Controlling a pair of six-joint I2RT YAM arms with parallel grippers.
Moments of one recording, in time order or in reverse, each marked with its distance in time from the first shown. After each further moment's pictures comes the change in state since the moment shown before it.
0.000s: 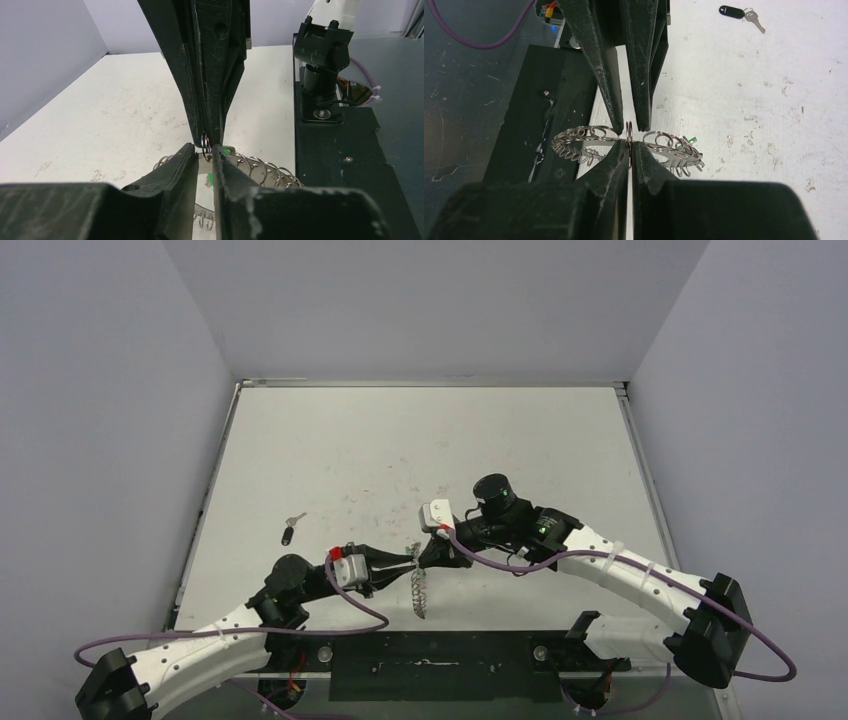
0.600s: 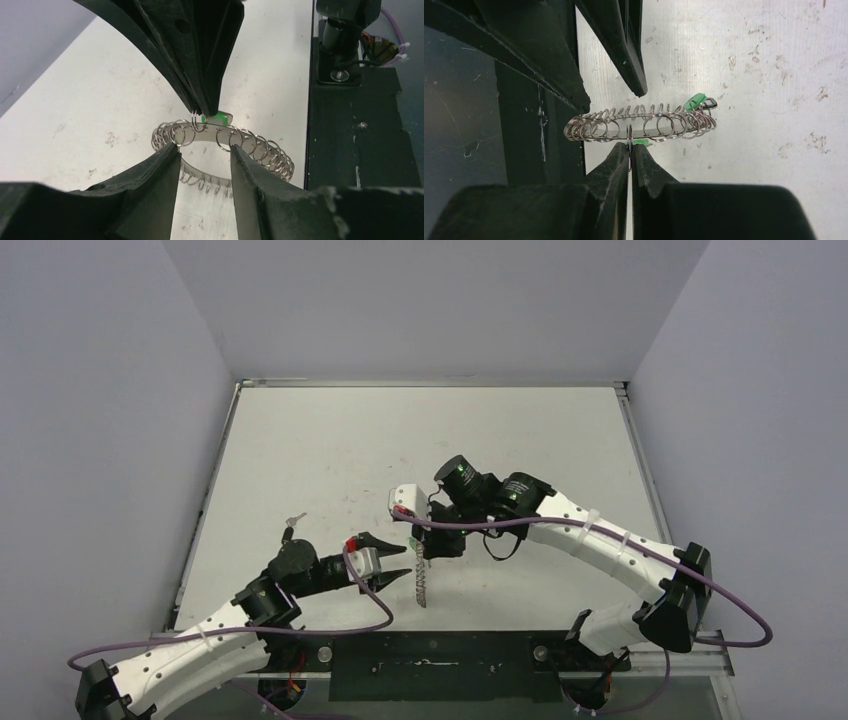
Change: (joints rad) left arm -0.003 -0.082 0.174 -0.472 -0.061 0.127; right arm 0.092 0.219 0.428 -0.574 0.328 0.039
